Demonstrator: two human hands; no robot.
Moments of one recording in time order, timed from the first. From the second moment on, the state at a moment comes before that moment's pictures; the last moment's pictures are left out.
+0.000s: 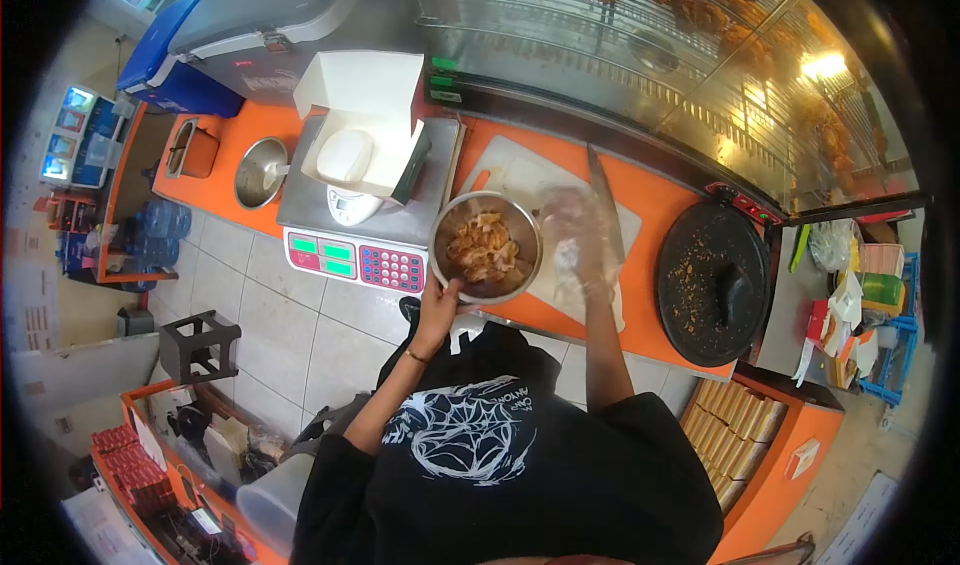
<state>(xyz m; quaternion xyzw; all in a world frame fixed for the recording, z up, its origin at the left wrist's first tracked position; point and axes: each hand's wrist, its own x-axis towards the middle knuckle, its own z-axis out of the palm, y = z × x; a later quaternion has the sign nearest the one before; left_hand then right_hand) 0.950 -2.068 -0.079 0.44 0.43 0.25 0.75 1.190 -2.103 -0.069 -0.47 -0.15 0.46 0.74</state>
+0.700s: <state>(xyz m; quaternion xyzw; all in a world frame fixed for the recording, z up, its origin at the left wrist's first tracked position) 0.712 -2.015 0.000 0.41 0.42 0.26 0.77 0.966 -2.047 0.066 -0.63 -0.64 0.16 0.41</state>
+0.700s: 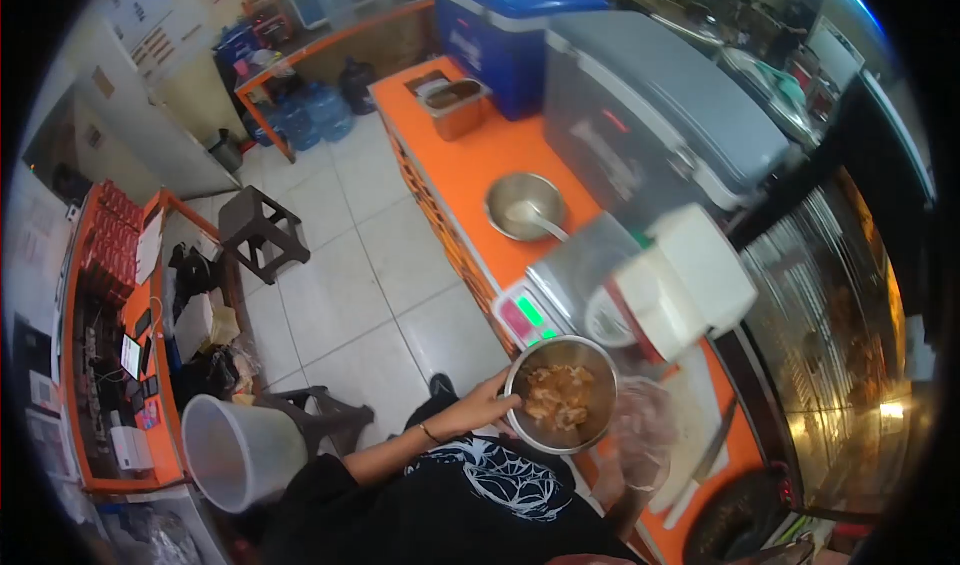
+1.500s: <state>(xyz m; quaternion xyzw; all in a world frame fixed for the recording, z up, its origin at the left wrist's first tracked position) 0.439 -1.497 -0.112 0.46 0.43 0.27 0.73 0.630 -1.437 -0.026 -0.56 -0.64 0.36 0.38</state>
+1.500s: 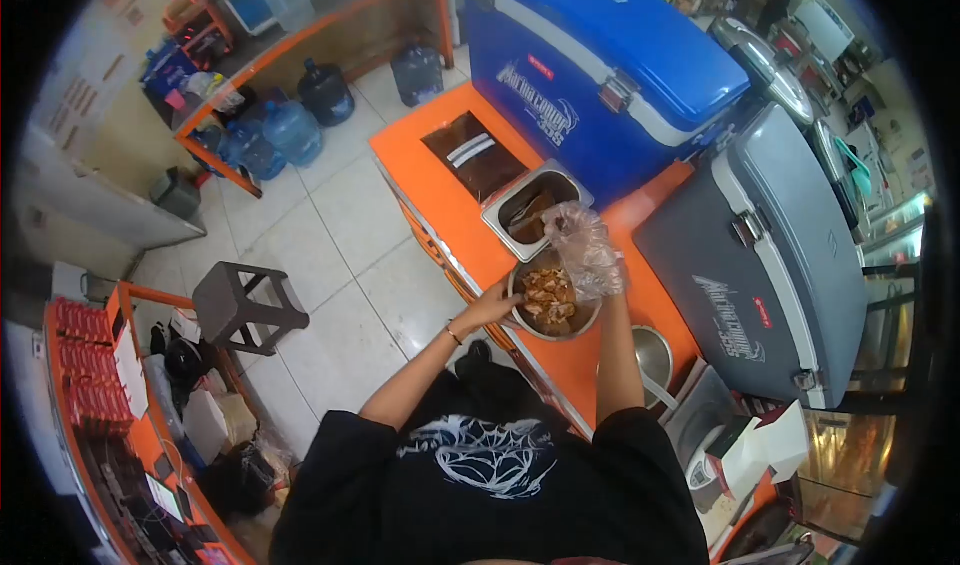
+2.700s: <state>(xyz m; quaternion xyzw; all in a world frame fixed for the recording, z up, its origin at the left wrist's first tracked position) 0.359 -1.302 -0.066 0.54 0.41 0.26 0.69 0.592 -1.471 -0.036 -0.44 0.06 0.34 0.83</state>
